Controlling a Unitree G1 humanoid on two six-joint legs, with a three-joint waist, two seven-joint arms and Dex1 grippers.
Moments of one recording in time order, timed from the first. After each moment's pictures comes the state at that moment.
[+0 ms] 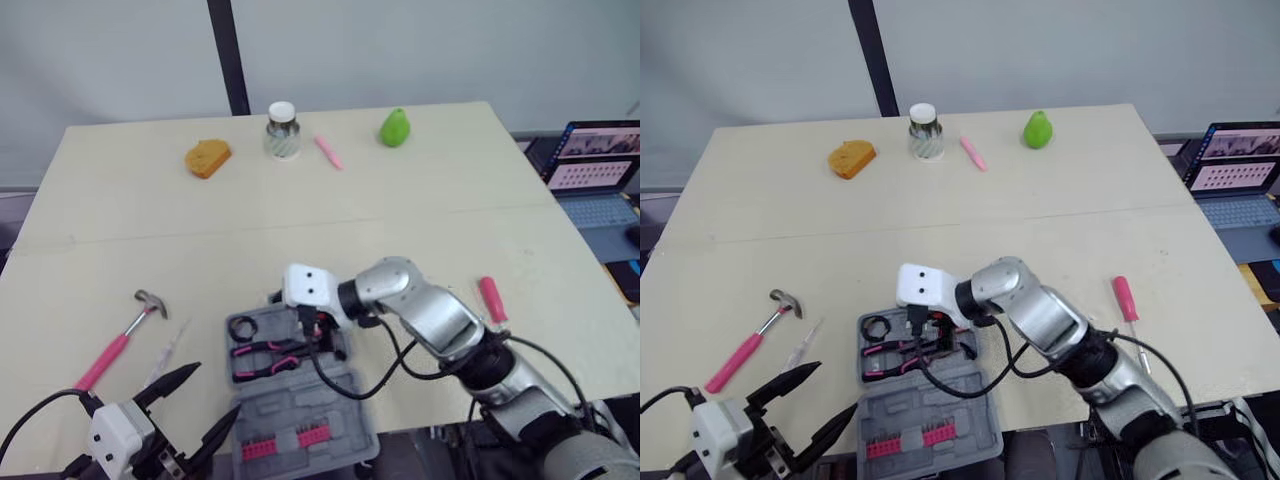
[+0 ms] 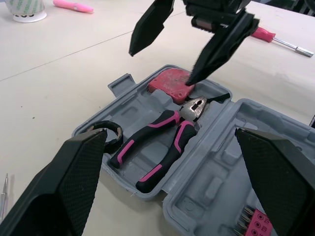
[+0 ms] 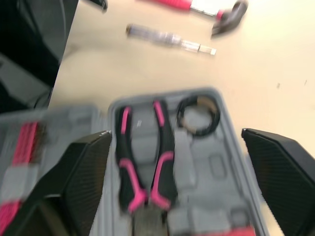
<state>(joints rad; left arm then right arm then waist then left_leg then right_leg) 0.84 0.40 0.33 -0.65 -0.42 -0.11 -0.73 -0.69 -0.30 0.58 -0.17 0.12 0.63 1.01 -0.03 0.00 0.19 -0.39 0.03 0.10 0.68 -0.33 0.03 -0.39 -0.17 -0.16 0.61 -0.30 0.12</state>
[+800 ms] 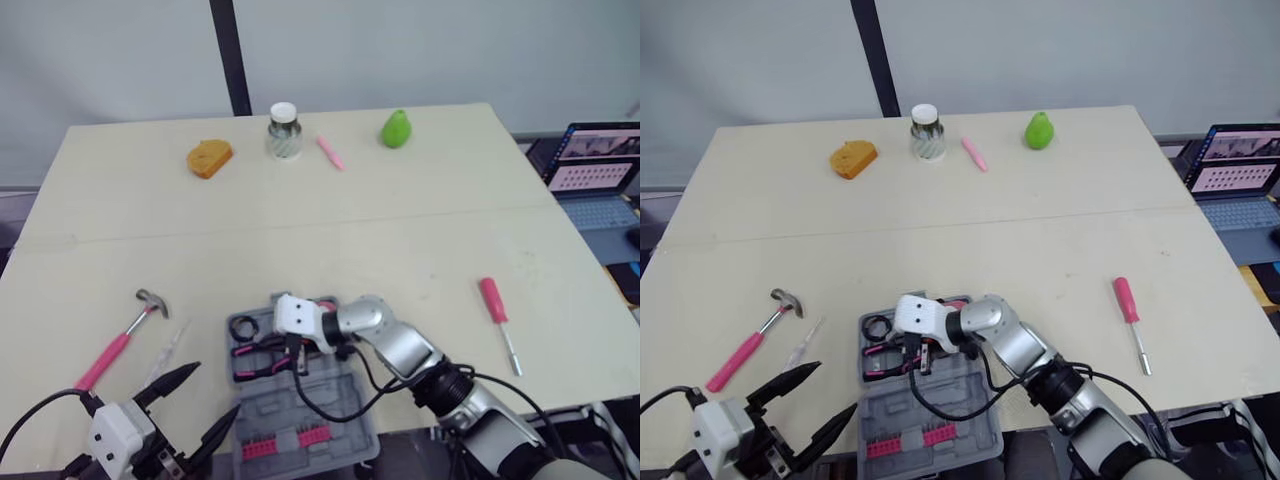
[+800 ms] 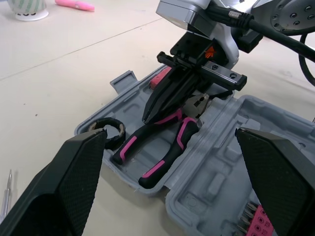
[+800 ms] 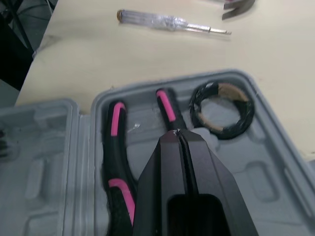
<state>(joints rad) 0.85 0.40 0.33 -0.62 -0.41 -0.12 -0.74 -0.56 -0.18 0.63 0.13 -0.01 0.31 0.95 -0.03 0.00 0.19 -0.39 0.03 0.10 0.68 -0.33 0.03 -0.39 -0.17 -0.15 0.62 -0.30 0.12</state>
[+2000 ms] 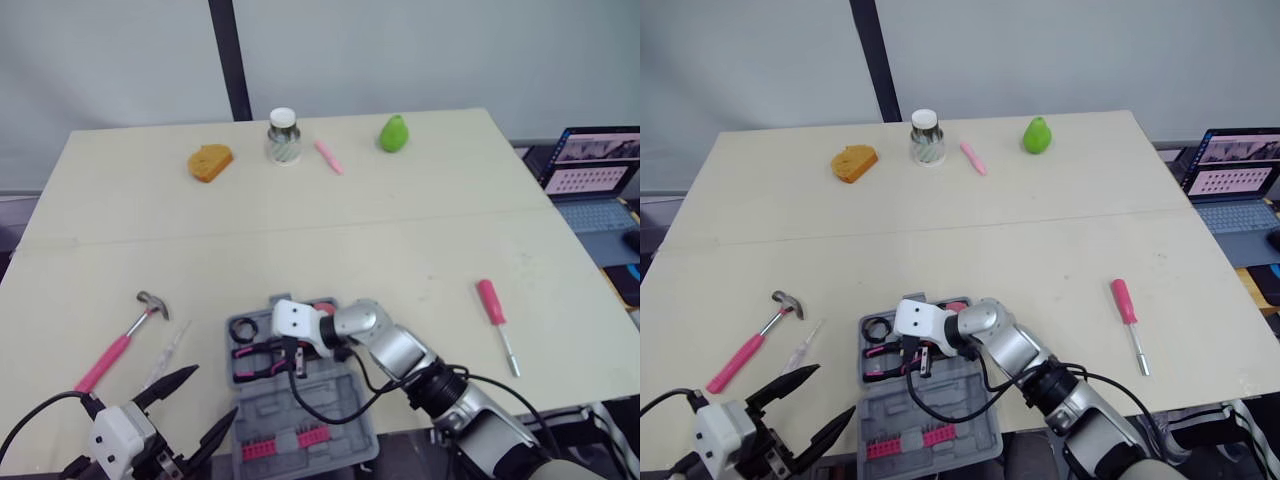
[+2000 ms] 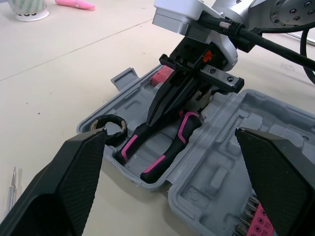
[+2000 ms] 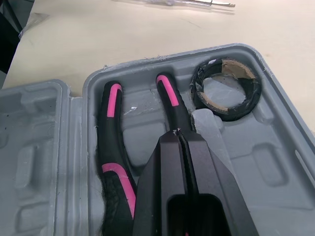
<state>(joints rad) 0.84 0.40 0.33 -0.61 -0.39 -0.14 -0.74 -0.56 -0.17 0.65 0.17 -0.07 0.37 0.95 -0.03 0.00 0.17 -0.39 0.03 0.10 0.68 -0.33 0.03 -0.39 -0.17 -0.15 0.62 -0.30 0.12</state>
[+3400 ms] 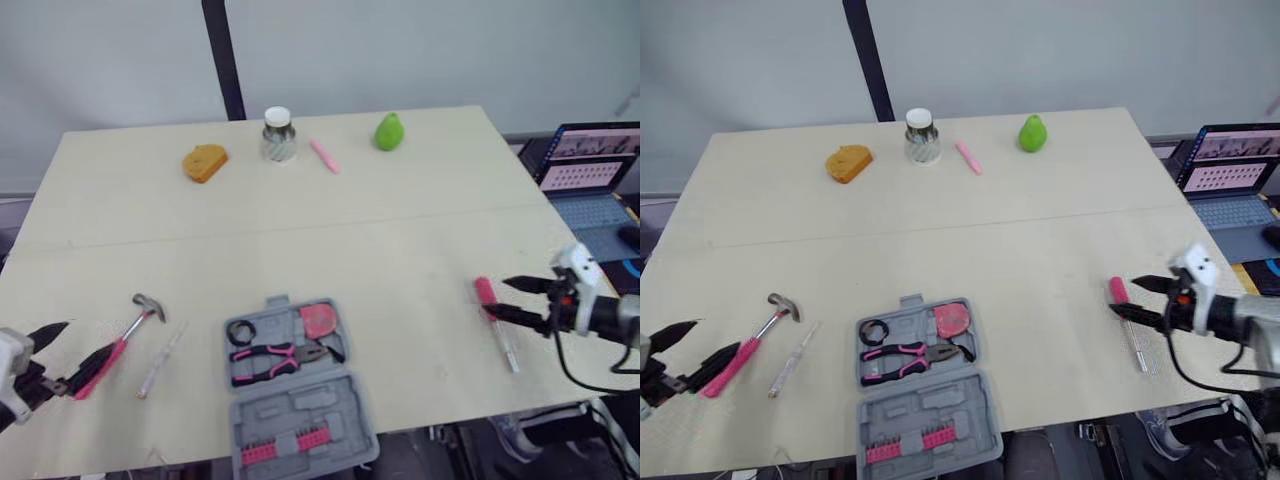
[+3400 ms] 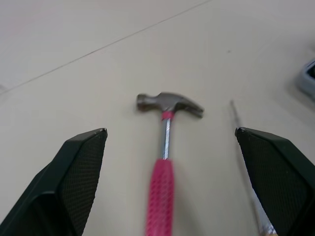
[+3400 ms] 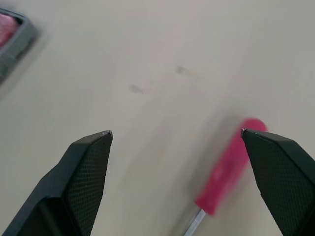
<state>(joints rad) 0.45 0.73 0.75 0.03 -0.45 0.09 -0.81 -0.22 -0.95 -0.25 0.38 0.36 0.34 1.20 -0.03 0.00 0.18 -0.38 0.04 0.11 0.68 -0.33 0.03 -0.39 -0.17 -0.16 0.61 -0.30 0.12</state>
